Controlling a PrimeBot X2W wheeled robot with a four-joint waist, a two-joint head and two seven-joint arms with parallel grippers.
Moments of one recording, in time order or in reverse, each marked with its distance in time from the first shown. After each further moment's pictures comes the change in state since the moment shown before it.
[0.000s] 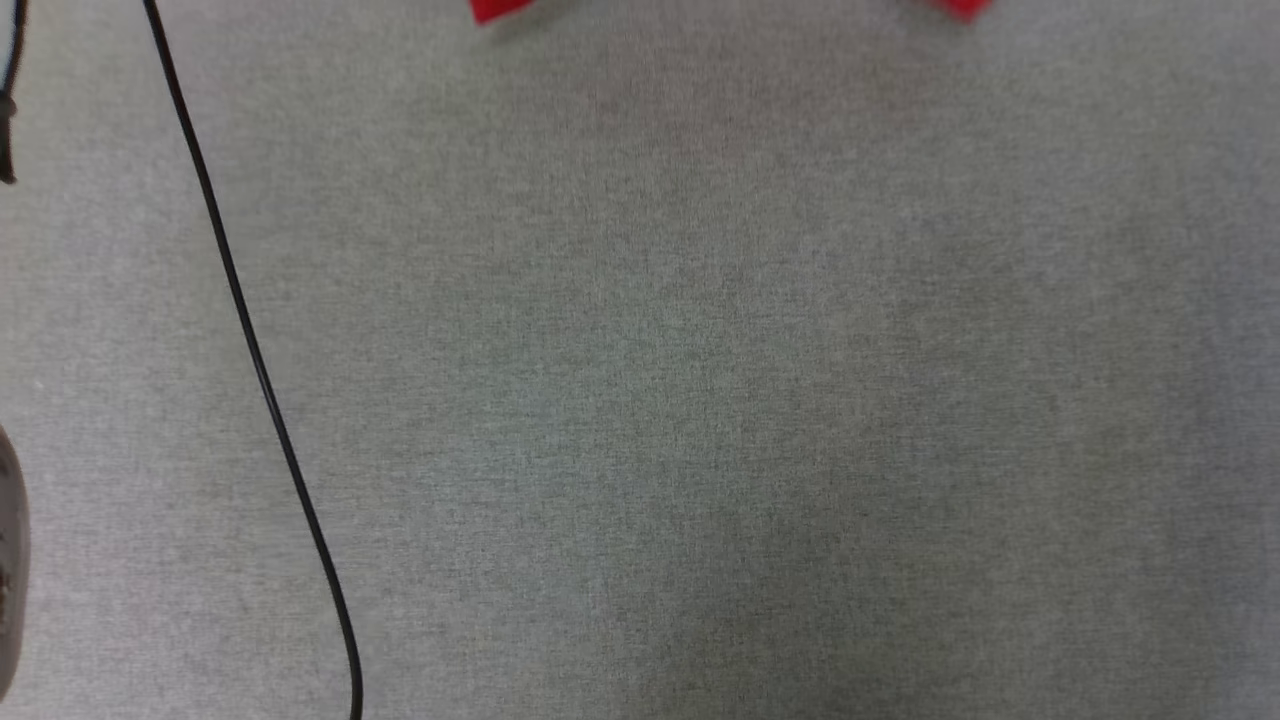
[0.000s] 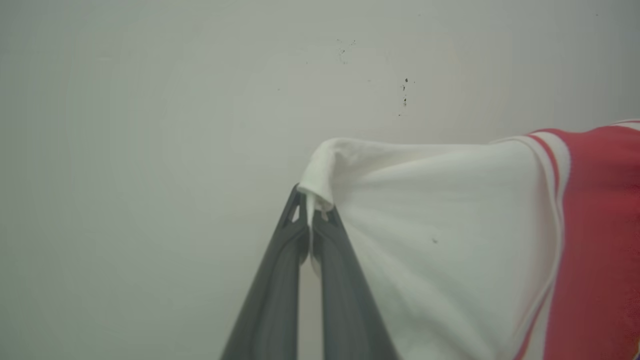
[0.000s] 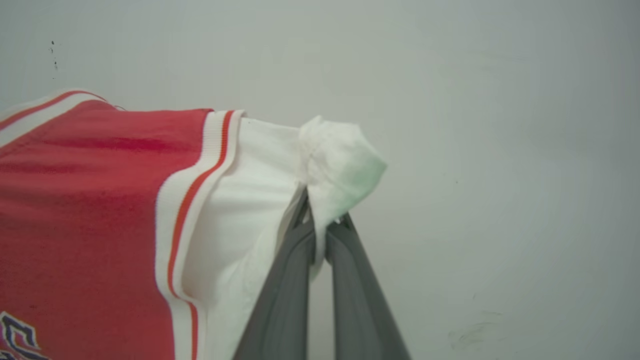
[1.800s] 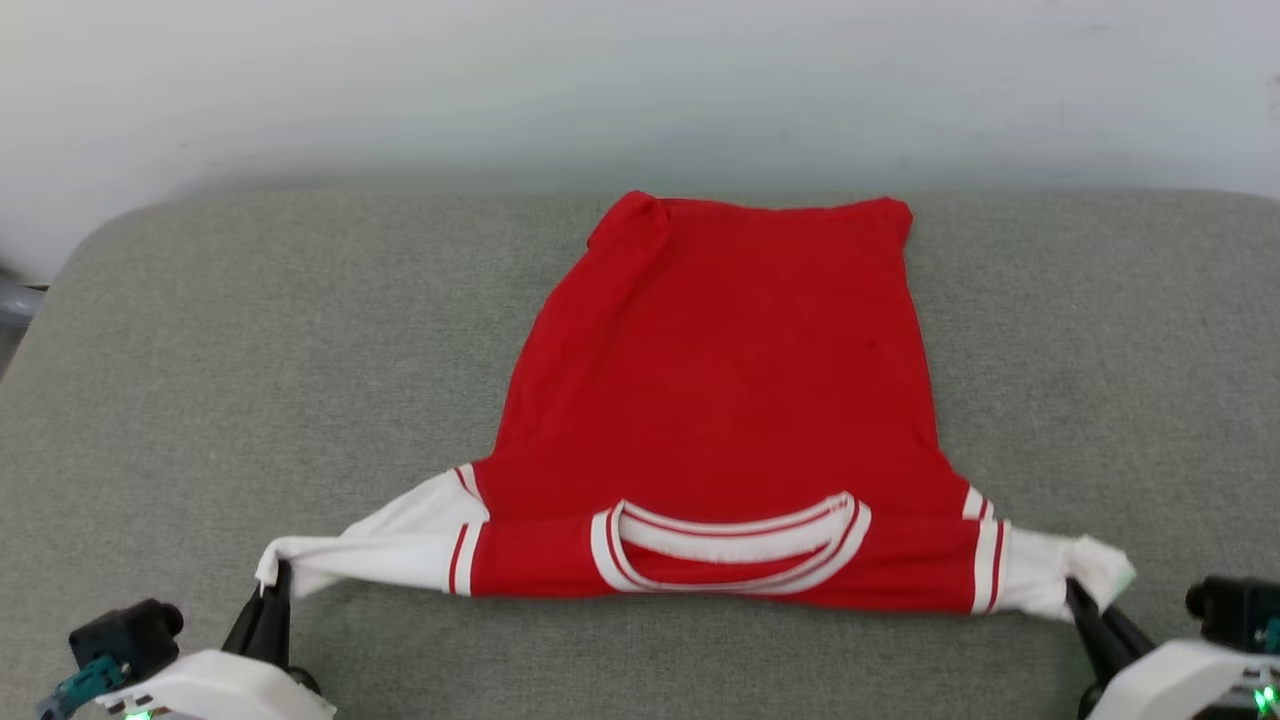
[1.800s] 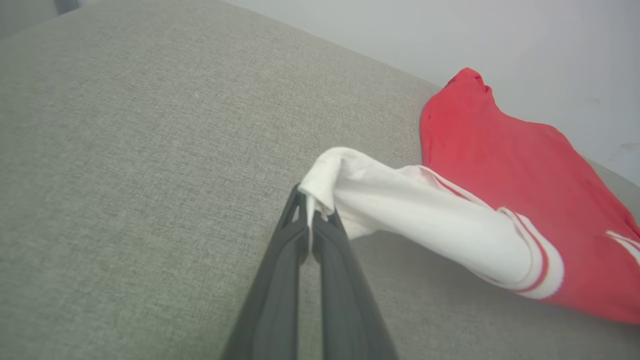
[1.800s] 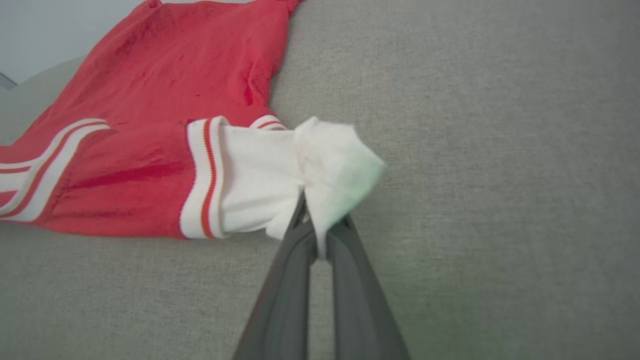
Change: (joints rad) left arm 1.440 0.012 -0.078 -0.414 -0.389 0.187 -0.053; right arm 1.474 0.085 0.061 -0.345 0.291 0.000 -0.052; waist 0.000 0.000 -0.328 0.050
